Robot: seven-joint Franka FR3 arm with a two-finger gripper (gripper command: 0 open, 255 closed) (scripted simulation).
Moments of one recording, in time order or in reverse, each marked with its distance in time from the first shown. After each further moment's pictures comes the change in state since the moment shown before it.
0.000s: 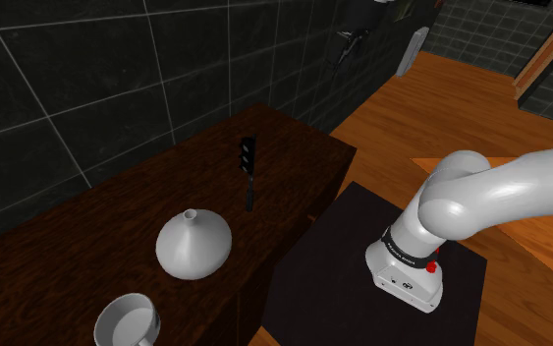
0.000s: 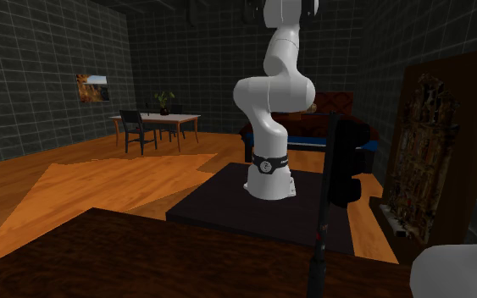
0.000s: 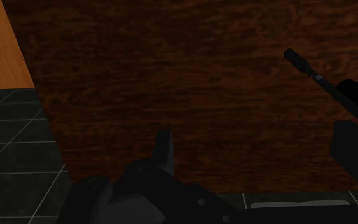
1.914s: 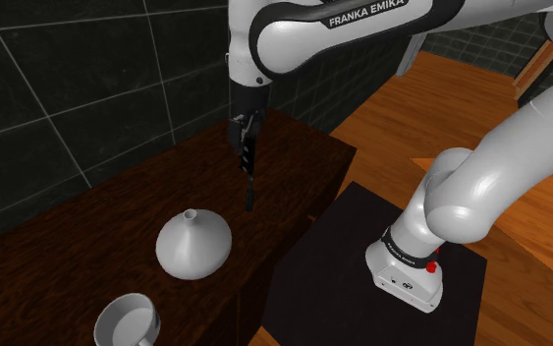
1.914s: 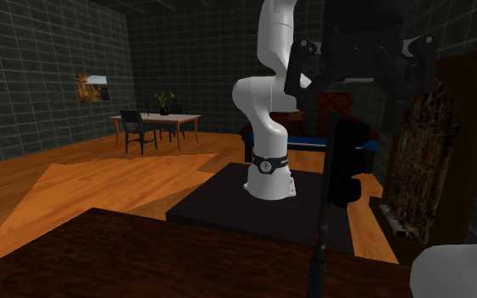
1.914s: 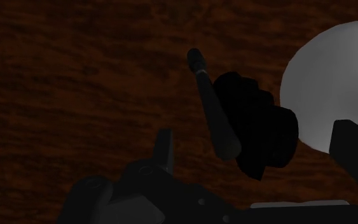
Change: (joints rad) arm 0.170 0.519 0.262 0.063 0.101 0.301 0.146
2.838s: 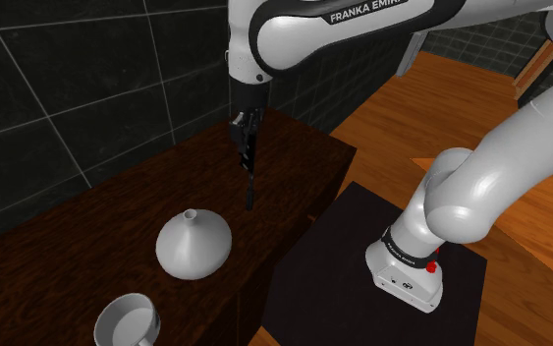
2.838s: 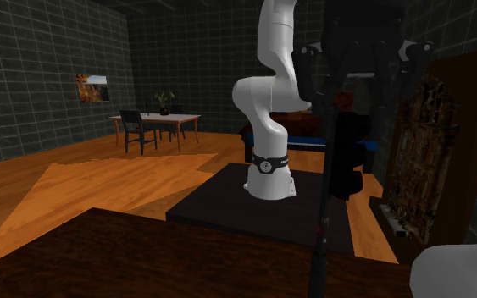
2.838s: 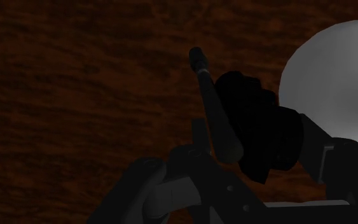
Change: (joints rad) arm 0.000 -0.003 -0.001 0.011 0.000 -0.013 -0.001
